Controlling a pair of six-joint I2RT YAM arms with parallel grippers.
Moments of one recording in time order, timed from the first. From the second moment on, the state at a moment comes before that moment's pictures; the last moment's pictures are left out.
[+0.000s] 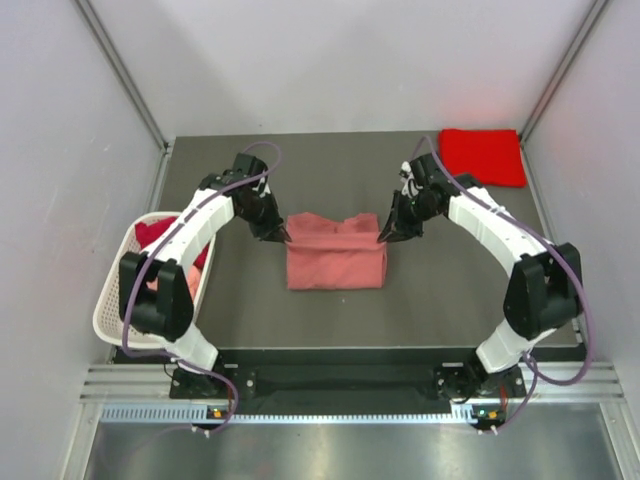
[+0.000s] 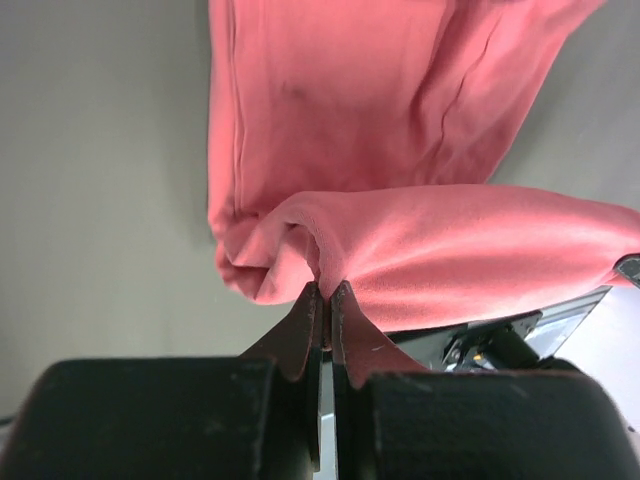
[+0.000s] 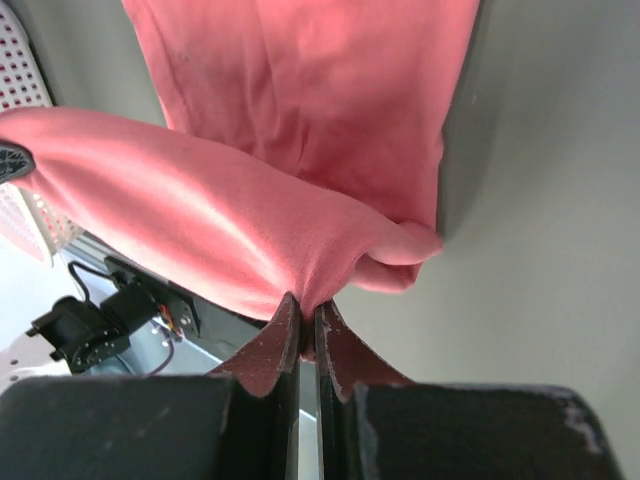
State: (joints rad) left arm -0.29 1.60 1.35 -0.90 0.29 -0.67; right arm 0.38 1.59 1.31 -0.81 -0.40 0.56
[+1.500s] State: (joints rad) left arm -0.19 2.15 2.03 -0.92 0.22 -0.61; right arm 0.17 2.28 2.11 -0.98 -0.47 0.38
